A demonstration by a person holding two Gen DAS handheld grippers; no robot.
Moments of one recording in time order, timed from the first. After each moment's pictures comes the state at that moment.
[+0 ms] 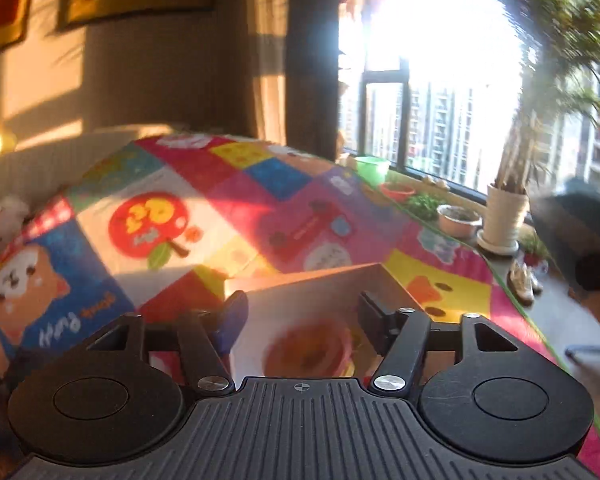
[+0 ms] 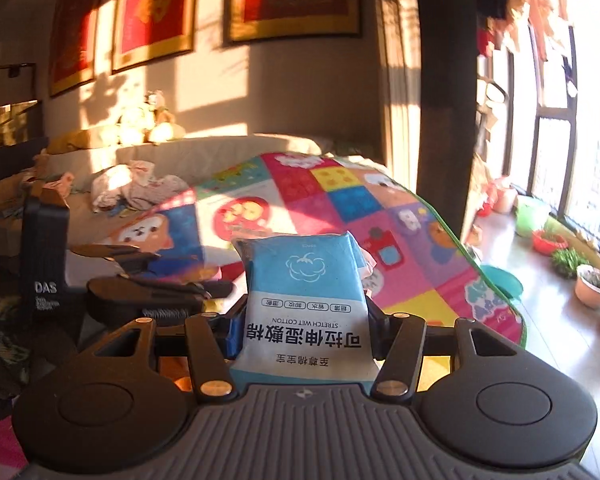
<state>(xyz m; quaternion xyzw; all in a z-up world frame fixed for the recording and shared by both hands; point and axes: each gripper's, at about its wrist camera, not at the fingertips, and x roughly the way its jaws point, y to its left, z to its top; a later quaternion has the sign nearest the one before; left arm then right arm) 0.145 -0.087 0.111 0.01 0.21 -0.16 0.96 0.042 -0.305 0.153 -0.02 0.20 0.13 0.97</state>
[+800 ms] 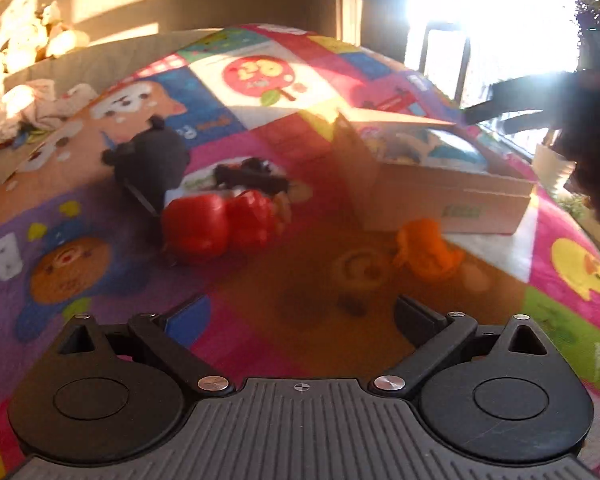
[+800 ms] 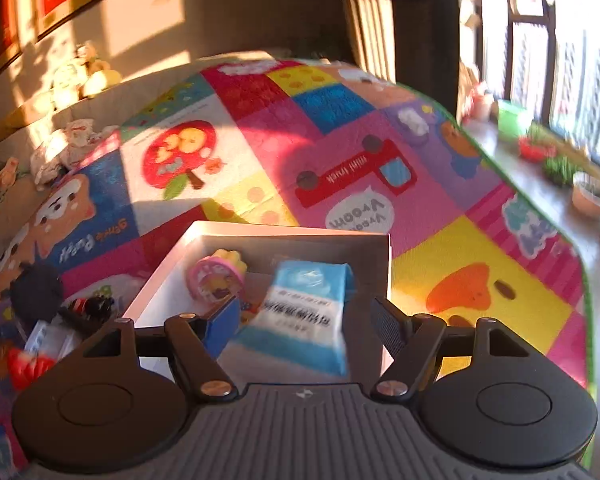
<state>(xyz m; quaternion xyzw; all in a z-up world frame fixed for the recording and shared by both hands) 0.031 0.023 0.016 -0.01 0.32 -0.08 0.95 0.185 -0.258 0.075 0.01 0.31 0.09 0.95</state>
